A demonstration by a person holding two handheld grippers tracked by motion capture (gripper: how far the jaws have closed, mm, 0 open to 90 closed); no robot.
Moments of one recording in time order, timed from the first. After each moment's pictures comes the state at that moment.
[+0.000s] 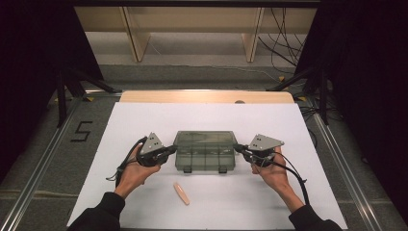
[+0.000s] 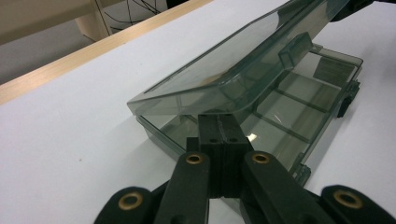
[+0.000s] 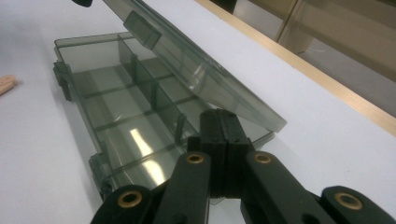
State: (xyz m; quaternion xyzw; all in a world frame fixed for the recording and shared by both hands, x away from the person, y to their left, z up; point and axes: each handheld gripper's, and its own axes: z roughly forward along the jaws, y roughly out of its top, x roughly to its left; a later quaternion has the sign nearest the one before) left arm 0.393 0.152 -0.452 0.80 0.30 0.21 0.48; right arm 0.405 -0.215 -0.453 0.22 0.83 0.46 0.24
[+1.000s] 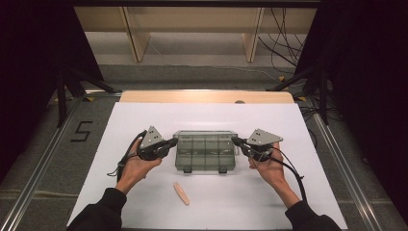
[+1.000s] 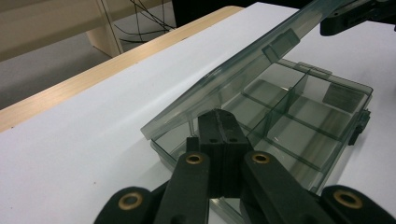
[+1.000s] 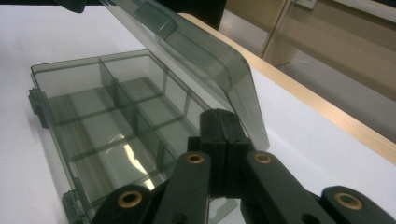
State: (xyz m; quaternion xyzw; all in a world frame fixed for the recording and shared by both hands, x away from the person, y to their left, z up) left arm 0.403 0.151 -0.439 0.79 0.30 0.23 0.49; right arm 0.415 -0.209 -0.446 0.23 0.81 0.48 0.26
